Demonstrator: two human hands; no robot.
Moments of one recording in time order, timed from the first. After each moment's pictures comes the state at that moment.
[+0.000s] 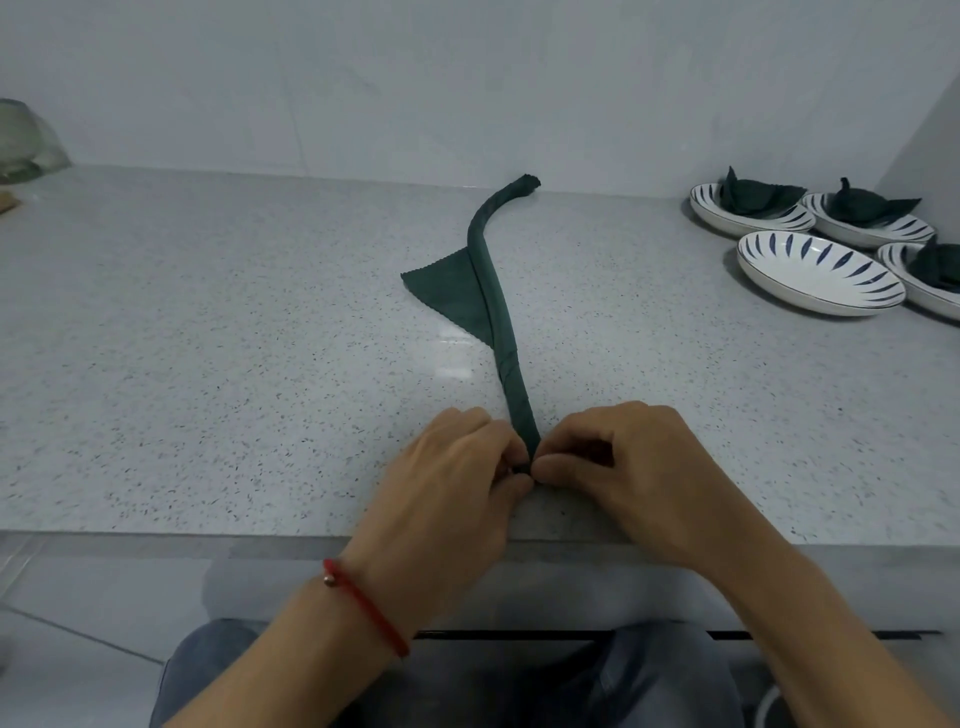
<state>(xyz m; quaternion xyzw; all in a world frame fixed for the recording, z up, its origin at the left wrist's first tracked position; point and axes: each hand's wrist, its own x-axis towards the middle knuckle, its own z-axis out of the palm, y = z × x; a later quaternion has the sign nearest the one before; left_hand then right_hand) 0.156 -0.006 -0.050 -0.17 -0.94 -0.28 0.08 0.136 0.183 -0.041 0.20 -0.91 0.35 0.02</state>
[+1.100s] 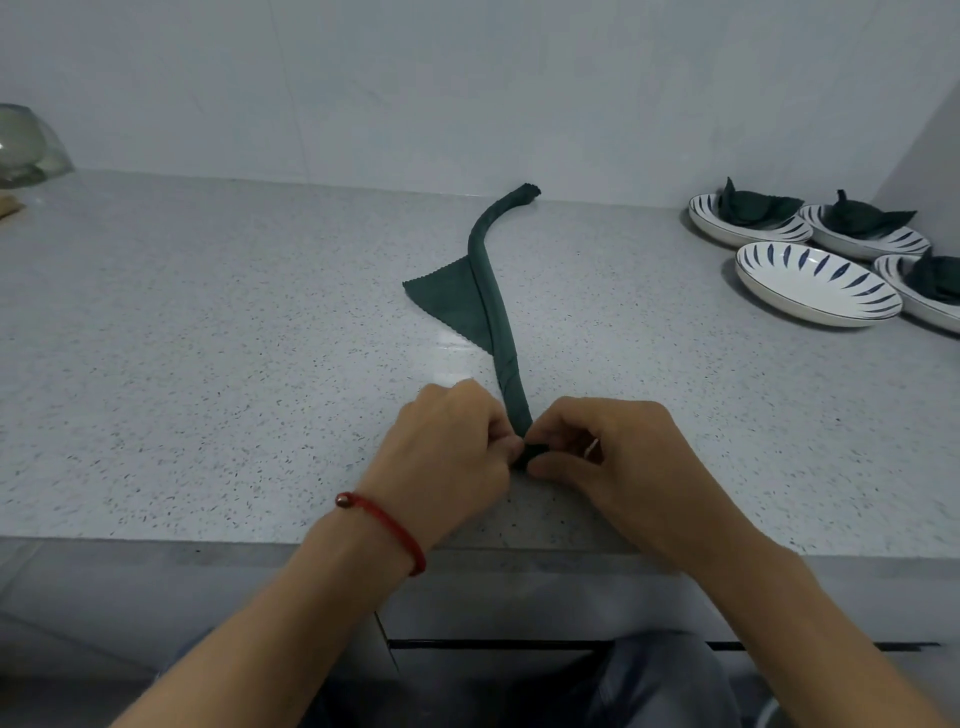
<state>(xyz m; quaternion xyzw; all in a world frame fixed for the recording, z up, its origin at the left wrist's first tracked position) 0.121 -0.005 -0.036 -0.10 -0.95 -0.29 0.03 0.124 0.178 -0.045 0.20 -0.92 0.33 0.05</state>
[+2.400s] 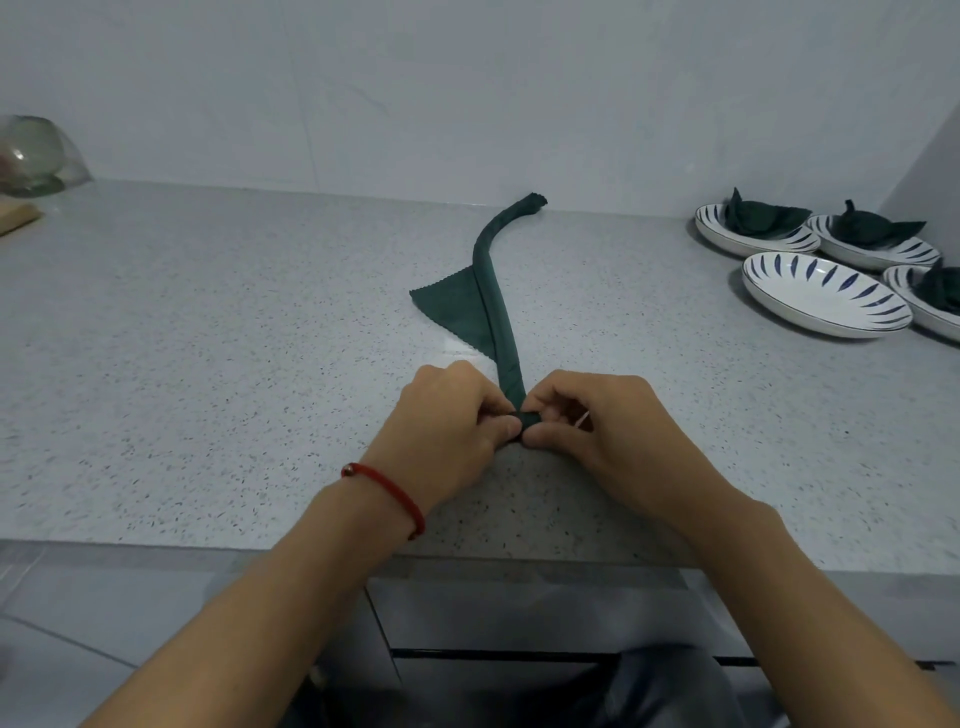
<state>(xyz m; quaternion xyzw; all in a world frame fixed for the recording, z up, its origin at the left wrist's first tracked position) 0.101 -0.011 -0.030 -0.10 -0.94 -0.32 0.02 0.083 0.177 -0.049 0.23 -0.92 0.32 0.05</state>
